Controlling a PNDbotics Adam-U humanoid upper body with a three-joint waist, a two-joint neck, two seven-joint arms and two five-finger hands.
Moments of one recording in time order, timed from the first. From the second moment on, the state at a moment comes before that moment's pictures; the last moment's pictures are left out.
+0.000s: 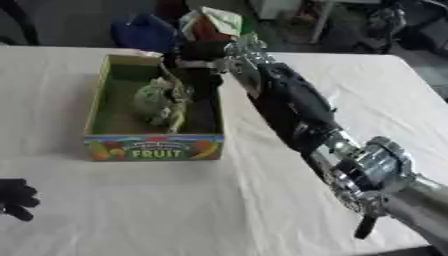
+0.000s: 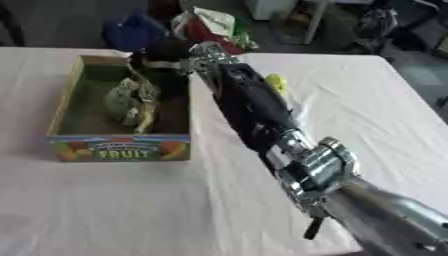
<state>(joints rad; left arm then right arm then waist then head) -0.16 0.30 -0.14 -1.90 -0.01 -0.17 -0.45 -1.13 -0.29 0.10 -0.68 1.16 -0.84 0.32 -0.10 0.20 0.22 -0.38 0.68</state>
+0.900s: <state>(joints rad) -0.16 0.30 -0.14 -1.89 -0.01 -0.17 -0.45 -1.12 -0.31 0.21 -0.74 1.32 -0.85 0.31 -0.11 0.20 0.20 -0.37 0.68</state>
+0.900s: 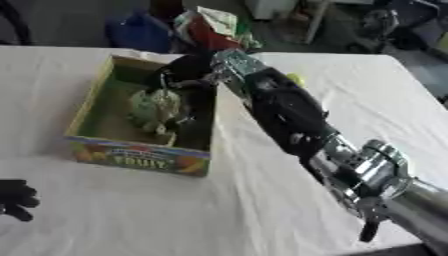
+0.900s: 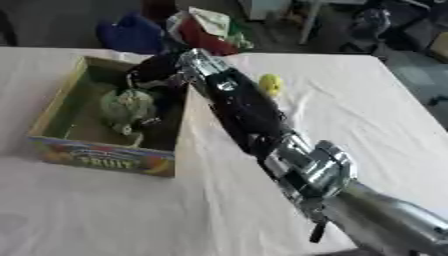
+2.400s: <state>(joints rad) -0.15 0.30 -0.12 -1.89 -0.03 -0.17 -0.43 -1.06 -0.62 0.00 -0.65 1.38 -0.91 0.12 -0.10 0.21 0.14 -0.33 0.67</state>
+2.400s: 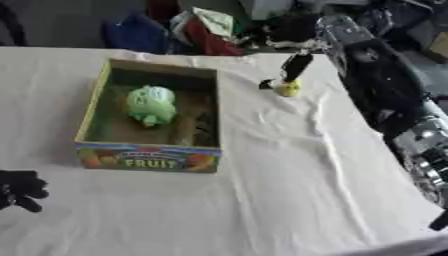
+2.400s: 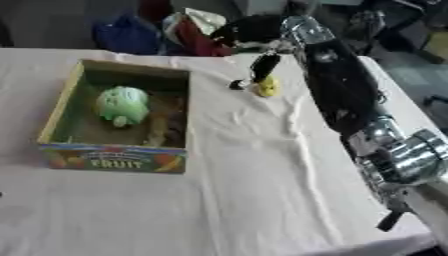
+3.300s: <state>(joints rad) -0.14 0.30 -0.12 -1.90 -0.05 -0.18 -0.42 -1.02 -0.68 -0.10 -0.47 1.33 -0.85 0.06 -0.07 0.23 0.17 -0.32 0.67</state>
